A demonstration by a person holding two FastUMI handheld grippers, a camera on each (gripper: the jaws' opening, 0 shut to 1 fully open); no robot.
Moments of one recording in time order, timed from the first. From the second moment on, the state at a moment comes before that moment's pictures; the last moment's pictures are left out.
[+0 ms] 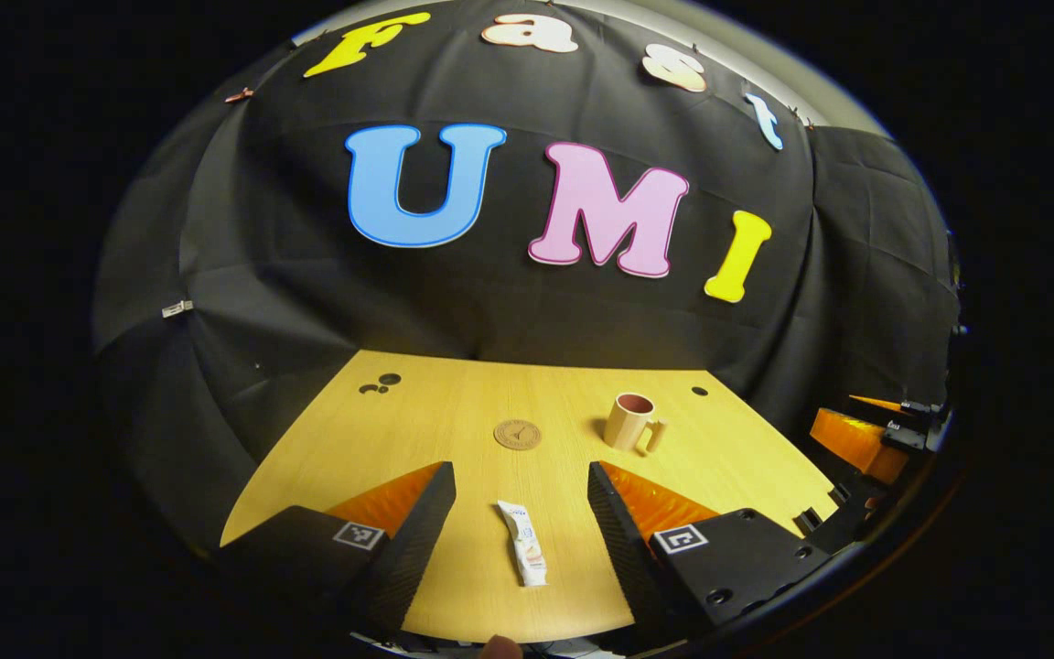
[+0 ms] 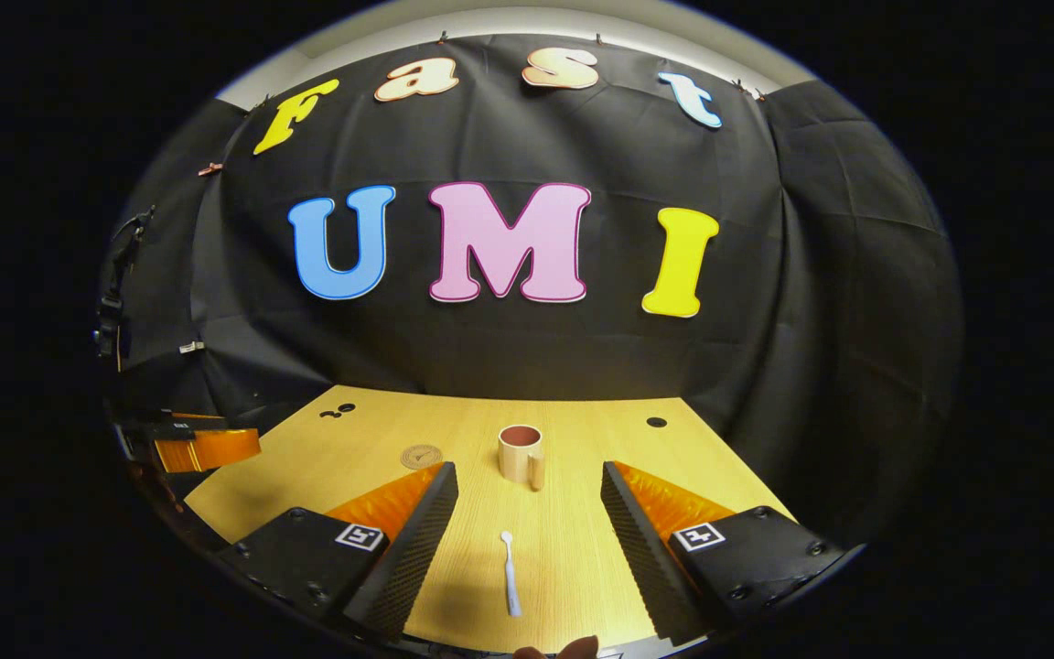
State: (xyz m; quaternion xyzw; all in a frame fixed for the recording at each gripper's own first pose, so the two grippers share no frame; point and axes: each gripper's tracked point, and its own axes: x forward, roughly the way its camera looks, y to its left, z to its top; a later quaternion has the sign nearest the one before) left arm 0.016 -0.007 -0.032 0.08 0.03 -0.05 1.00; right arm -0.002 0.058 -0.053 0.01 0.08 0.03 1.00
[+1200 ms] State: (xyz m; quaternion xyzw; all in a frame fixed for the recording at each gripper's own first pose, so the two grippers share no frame) left arm 0.160 0.019 -0.223 0.11 0.33 0.03 0.94; right arm -0.020 0.011 -0.097 0.01 0.16 -0.01 0.99
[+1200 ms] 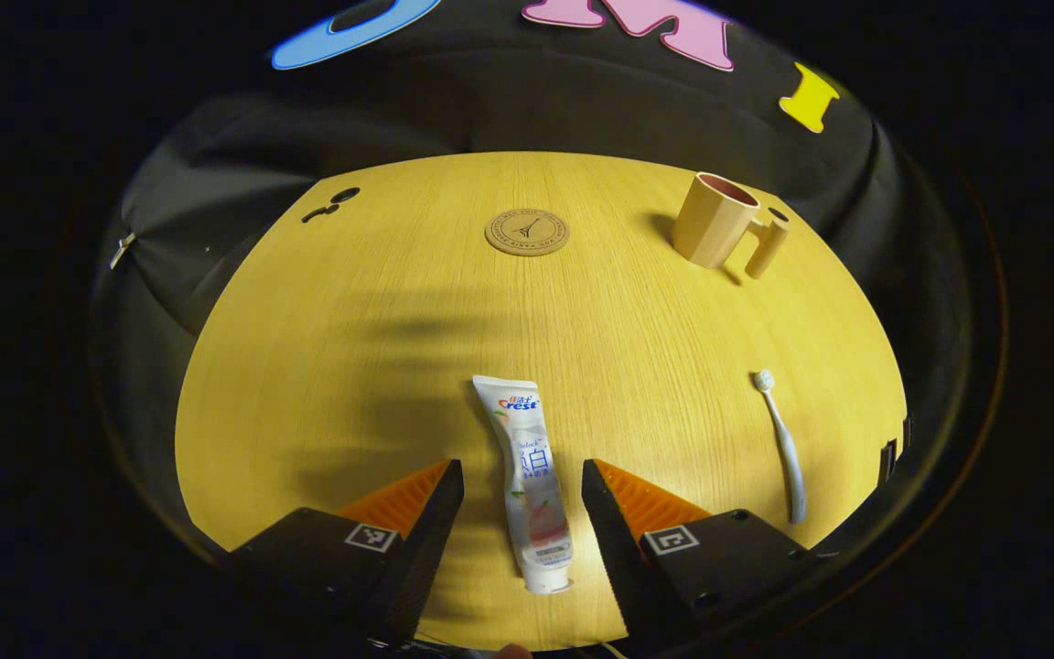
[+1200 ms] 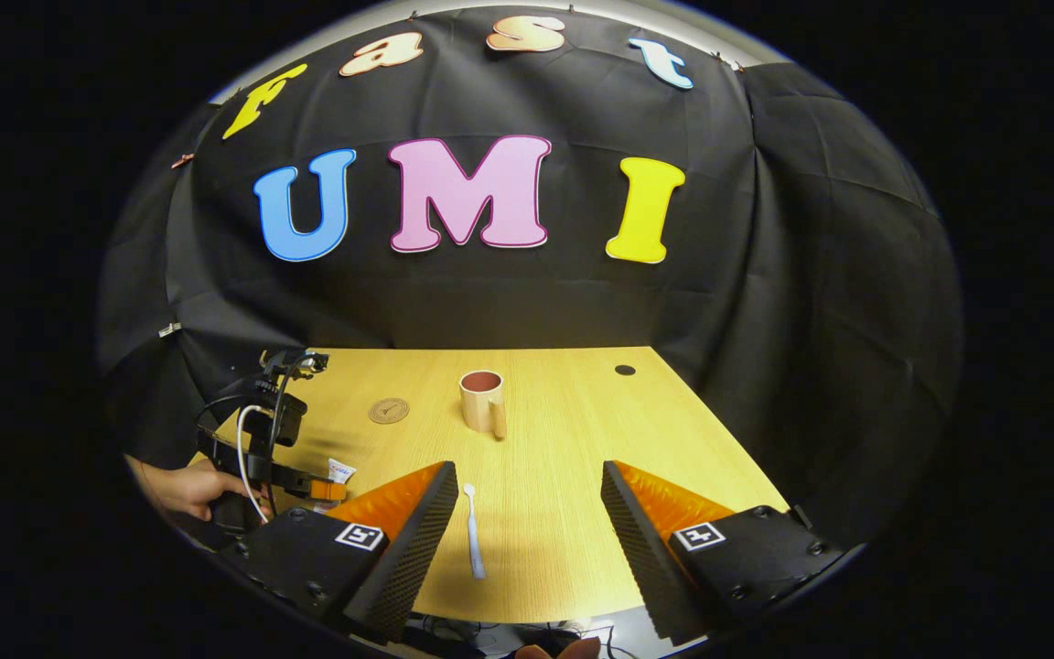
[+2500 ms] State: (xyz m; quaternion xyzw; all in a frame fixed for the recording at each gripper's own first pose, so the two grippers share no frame) left arm 0.162 0.022 -0.248 0.12 0.38 0.00 0.92; right arm 0.063 0.072 -0.297 -0.04 0.46 0.08 0.88
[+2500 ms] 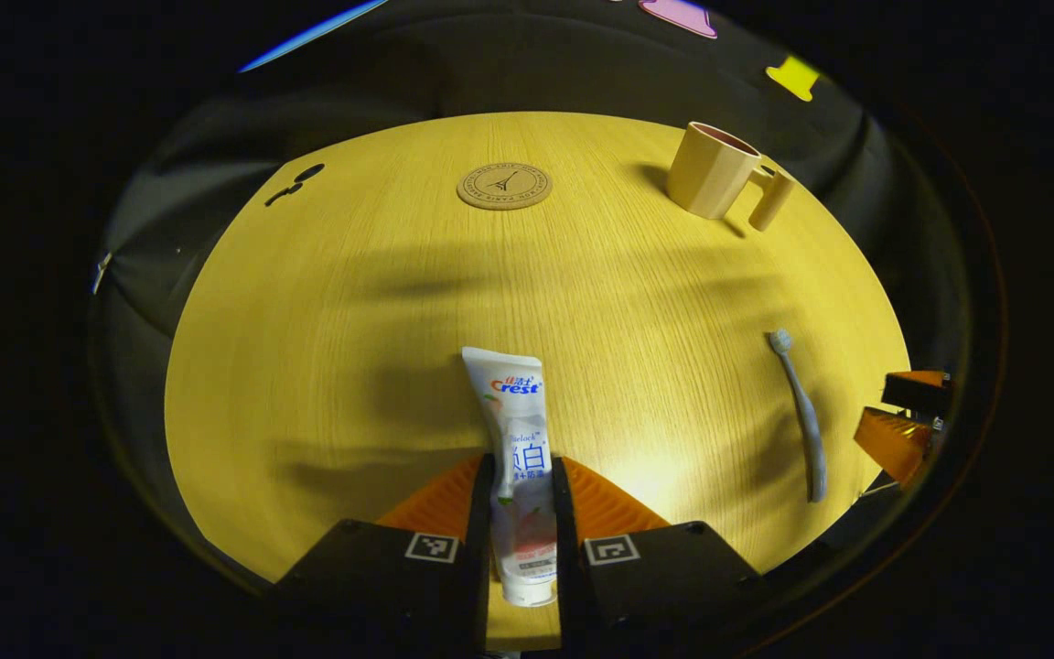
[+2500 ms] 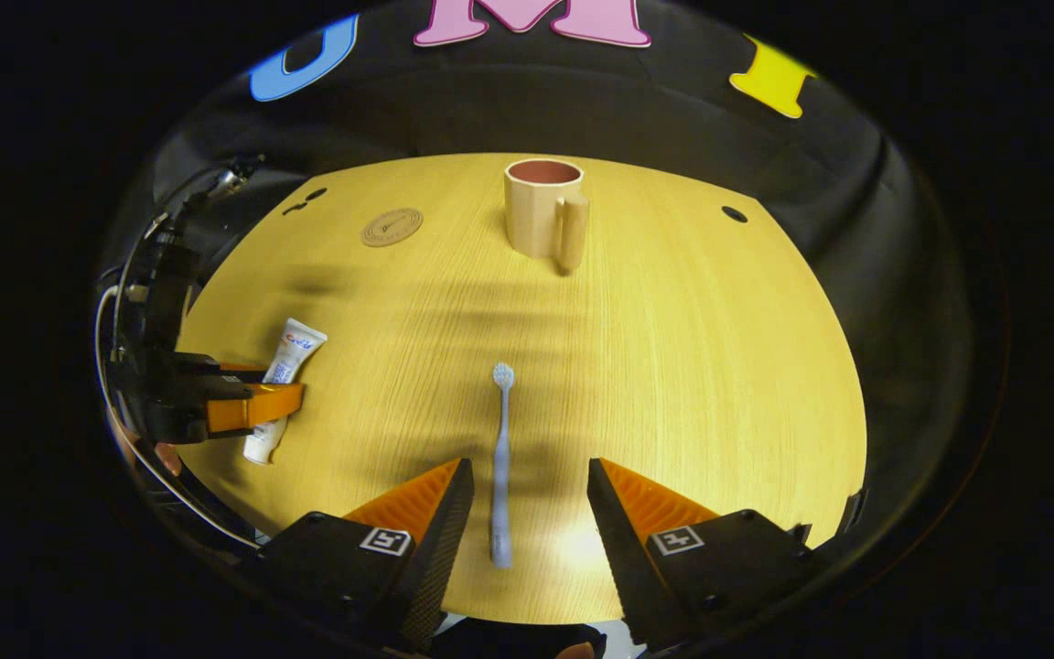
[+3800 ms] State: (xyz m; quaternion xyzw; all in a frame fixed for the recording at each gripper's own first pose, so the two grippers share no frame) left arm 0.132 0.010 -0.205 0.06 0.33 -0.02 0.94; right arm 0.061 0.084 -0.344 -0.06 0.55 0.09 0.83
